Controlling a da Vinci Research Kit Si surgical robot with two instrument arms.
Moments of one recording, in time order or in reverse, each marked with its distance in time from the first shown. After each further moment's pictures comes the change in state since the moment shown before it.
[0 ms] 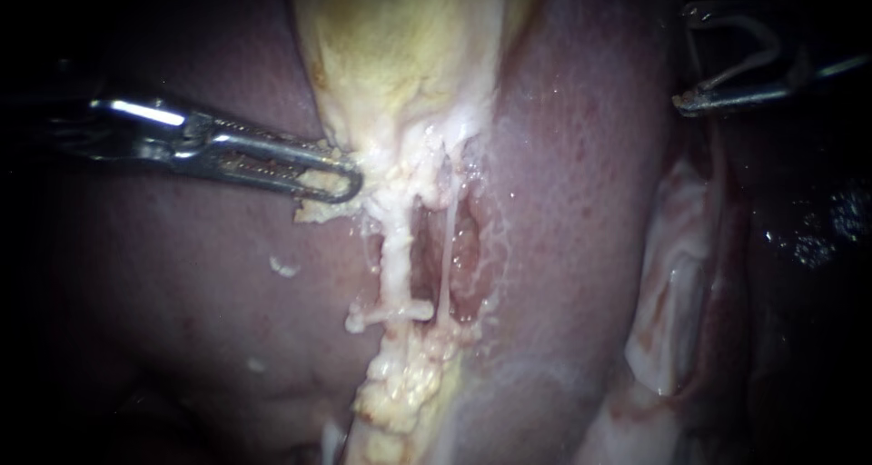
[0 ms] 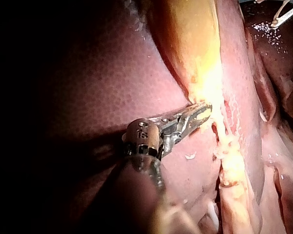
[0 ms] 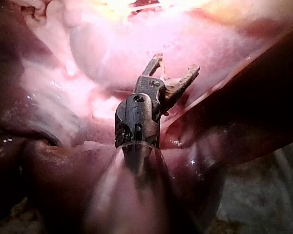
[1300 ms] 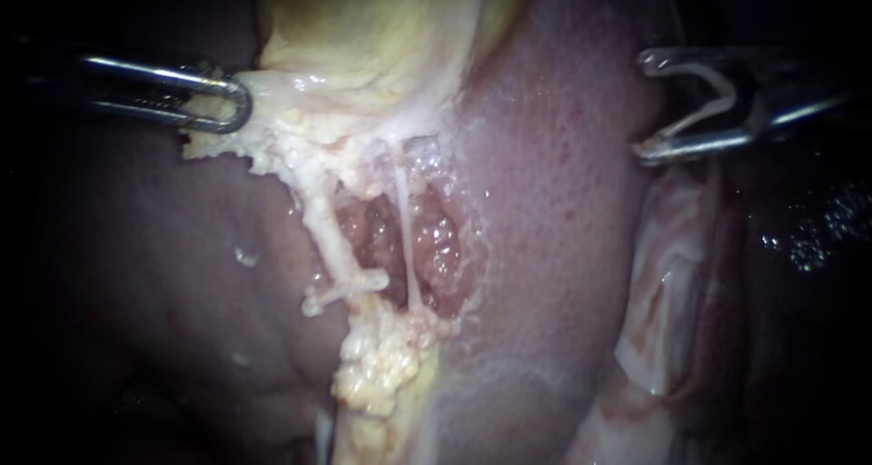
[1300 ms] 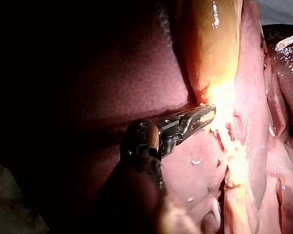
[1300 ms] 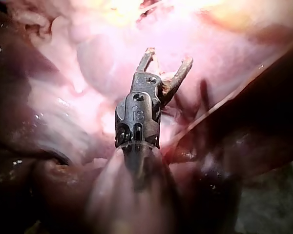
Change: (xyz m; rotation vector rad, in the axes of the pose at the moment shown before) right arm 0.003 -0.005 0.005 0.117 0.083 0.132; left arm 0.004 0.003 -0.012 0.012 0.100 -0.059
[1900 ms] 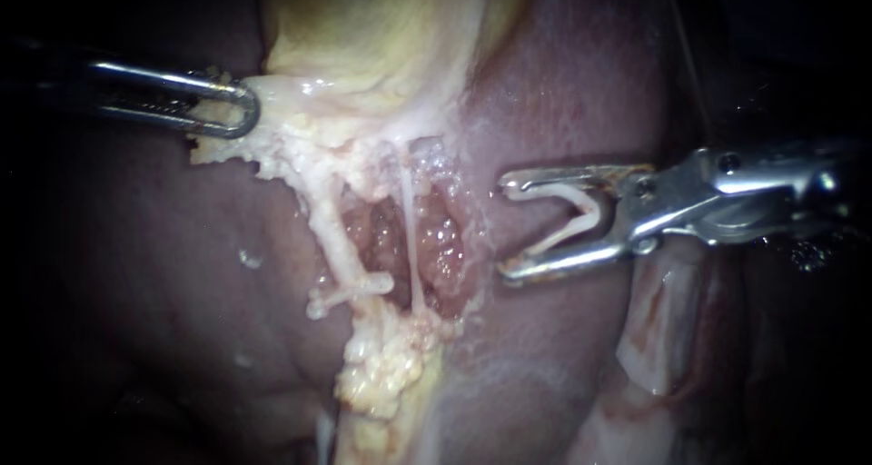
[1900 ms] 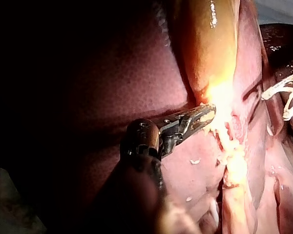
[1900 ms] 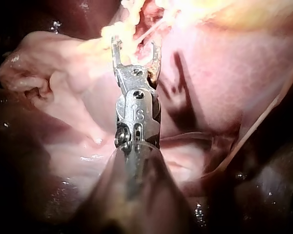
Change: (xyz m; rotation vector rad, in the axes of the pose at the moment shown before) right arm 0.000 -0.006 0.012 0.176 0.118 0.238; left arm 0.000 0.000 0.001 -0.005 -0.005 0.001
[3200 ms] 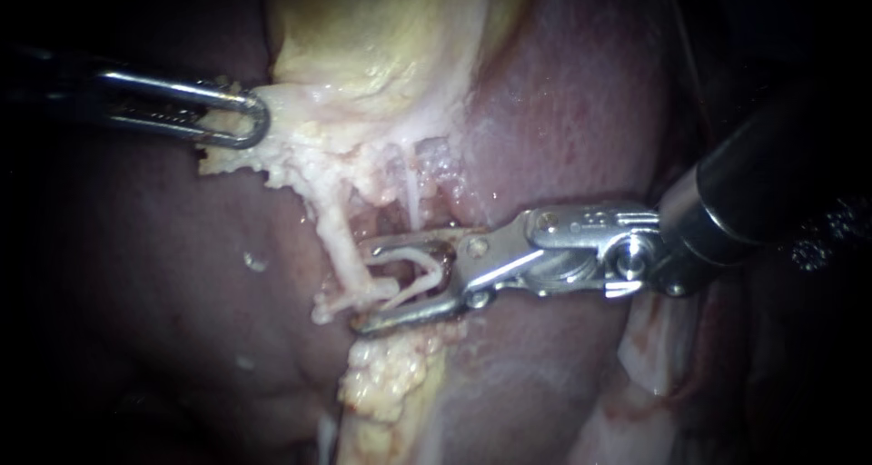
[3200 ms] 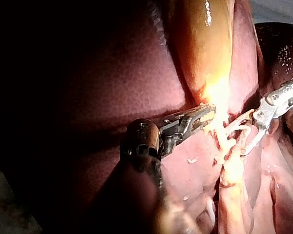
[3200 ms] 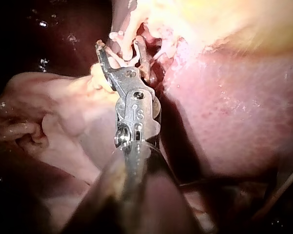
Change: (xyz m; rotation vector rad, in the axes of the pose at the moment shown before) right arm -0.006 0.003 0.013 0.097 0.003 0.060; left arm 0.000 0.001 0.001 -0.008 -0.006 0.000
